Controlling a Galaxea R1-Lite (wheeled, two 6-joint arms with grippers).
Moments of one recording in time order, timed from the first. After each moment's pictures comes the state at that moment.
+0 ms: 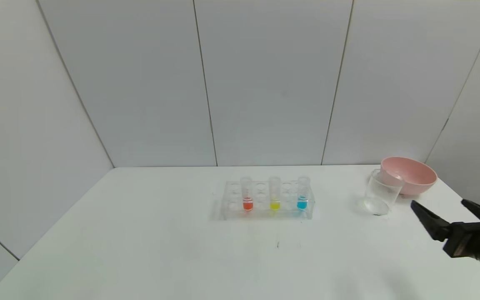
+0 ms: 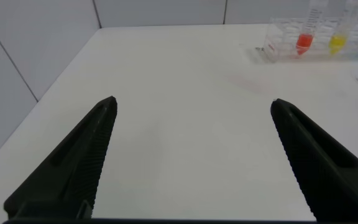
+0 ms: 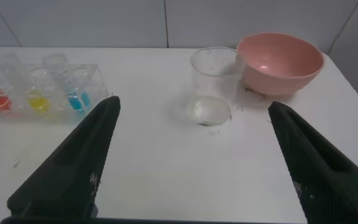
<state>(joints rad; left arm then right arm) 0.00 0.00 0.00 0.00 0.00 0.00 0.27 1.42 -0.13 -1.21 -0.24 0.06</state>
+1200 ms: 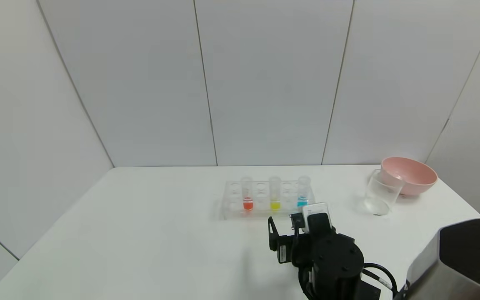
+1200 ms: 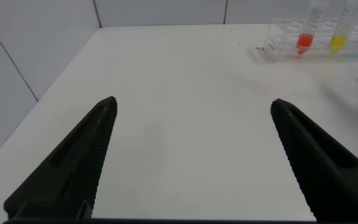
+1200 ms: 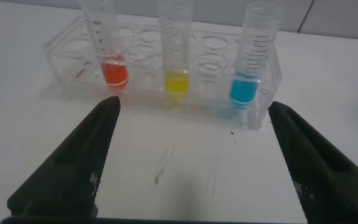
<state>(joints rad) 0.00 0.00 0.00 0.00 0.00 0.00 0.89 2.18 -0.64 -1.42 -0.74 0.08</state>
